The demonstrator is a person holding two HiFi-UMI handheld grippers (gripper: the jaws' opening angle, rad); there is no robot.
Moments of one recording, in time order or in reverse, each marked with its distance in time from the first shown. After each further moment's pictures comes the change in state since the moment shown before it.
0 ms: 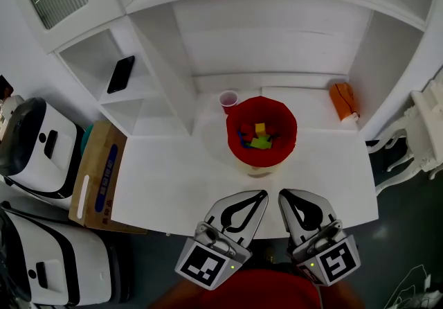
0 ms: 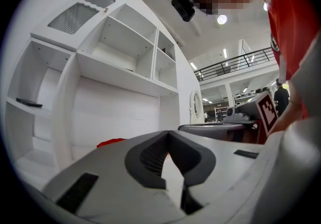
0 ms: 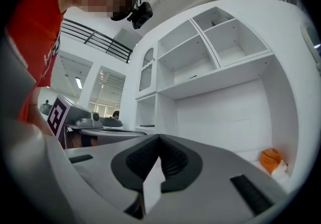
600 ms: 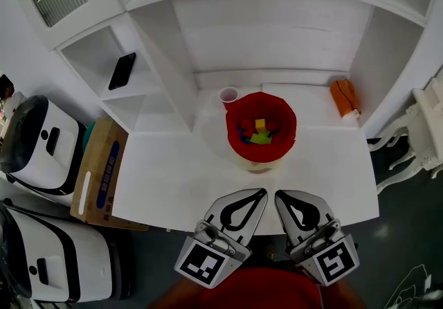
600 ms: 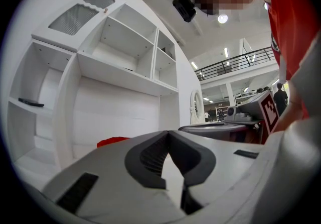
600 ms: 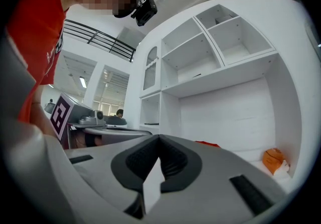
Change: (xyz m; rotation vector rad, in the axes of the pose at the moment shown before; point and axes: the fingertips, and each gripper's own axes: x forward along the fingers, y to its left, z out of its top) left arm -0.002 -0.006 -0.002 -0.001 0.006 0.014; right arm -0.006 0.011 -0.007 -0.028 0.034 0.055
